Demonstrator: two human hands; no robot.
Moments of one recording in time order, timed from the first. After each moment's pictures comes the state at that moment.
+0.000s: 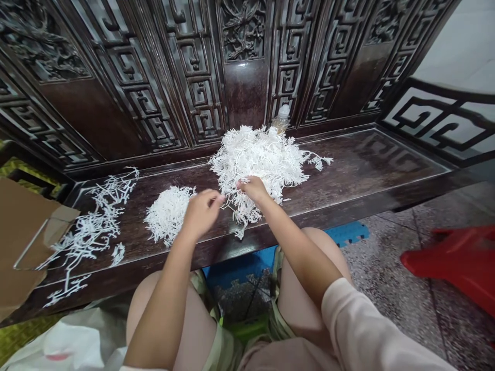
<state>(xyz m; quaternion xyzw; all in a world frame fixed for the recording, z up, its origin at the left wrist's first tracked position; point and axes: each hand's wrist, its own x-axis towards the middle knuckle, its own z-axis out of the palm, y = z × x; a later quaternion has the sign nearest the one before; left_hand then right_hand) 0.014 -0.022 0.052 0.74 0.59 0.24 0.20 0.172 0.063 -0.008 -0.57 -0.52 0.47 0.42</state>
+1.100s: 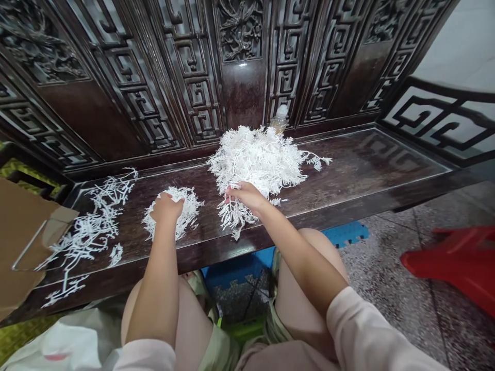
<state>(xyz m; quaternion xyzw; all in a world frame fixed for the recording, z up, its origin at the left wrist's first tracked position) -0.058 0.028 0.002 0.44 0.89 0.10 0.10 0.165 0.031 0.021 -0.41 -0.46 0.68 0.40</state>
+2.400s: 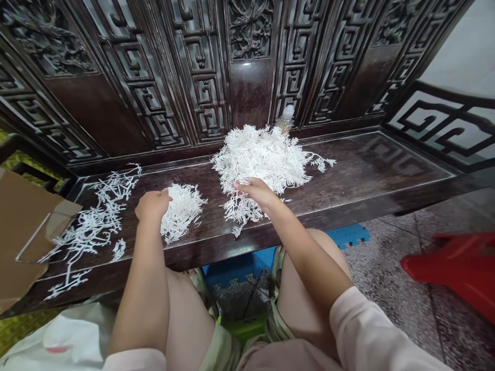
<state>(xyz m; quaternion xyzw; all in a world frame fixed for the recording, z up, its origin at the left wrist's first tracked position) -0.105 0.021 0.020 0.46 0.87 0.11 0.16 0.172 0.030 0.032 -0.48 -0.47 0.62 0.40</state>
